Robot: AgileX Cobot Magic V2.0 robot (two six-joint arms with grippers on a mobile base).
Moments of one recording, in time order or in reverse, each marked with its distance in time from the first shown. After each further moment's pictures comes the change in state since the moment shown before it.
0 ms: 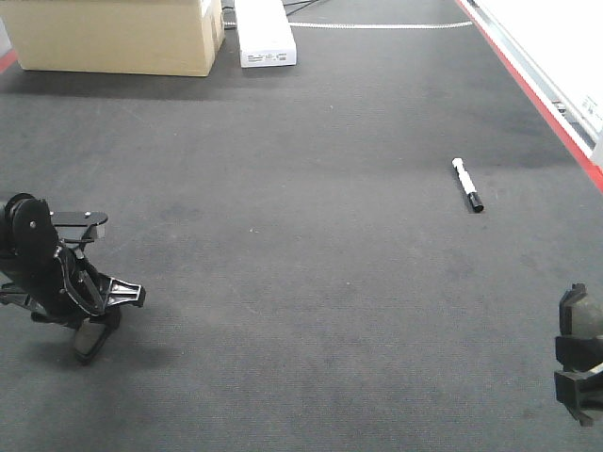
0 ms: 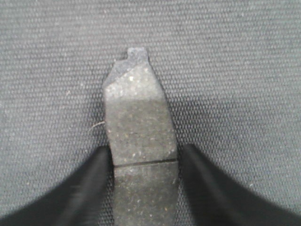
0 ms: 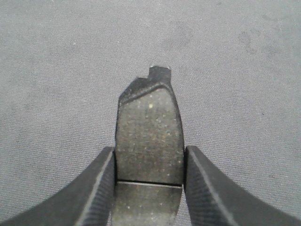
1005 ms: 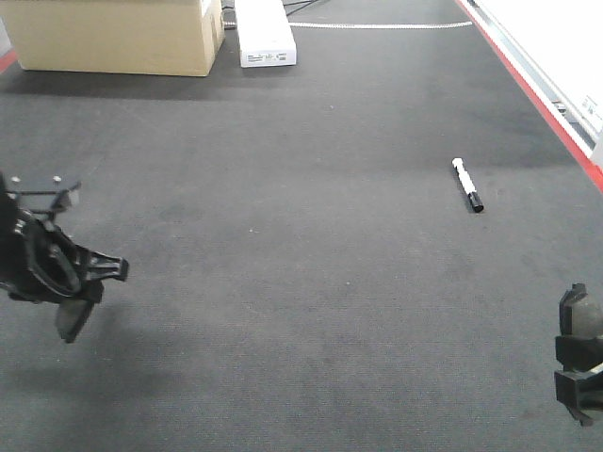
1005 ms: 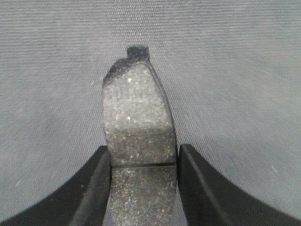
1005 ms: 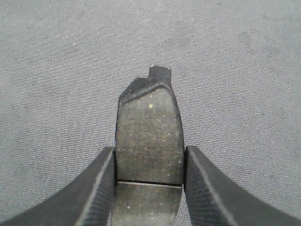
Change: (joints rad) left arm 0.000 -0.156 0.005 -0.002 0.062 -0.024; right arm 0.000 0.000 0.000 0.000 0.000 0.000
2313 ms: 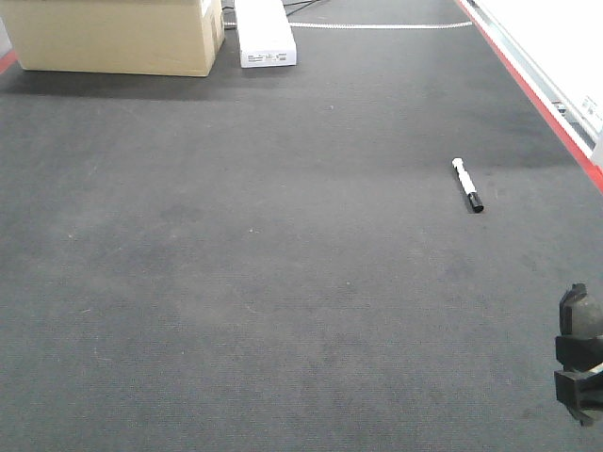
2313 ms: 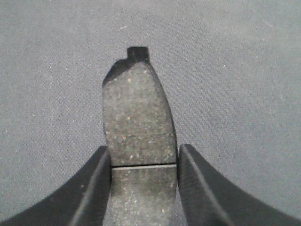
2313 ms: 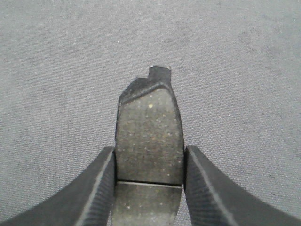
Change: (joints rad) left arm 0.000 -0.931 0.407 0.006 0.206 -0.011; right arm 0.000 0.000 0.000 0.000 0.000 0.000
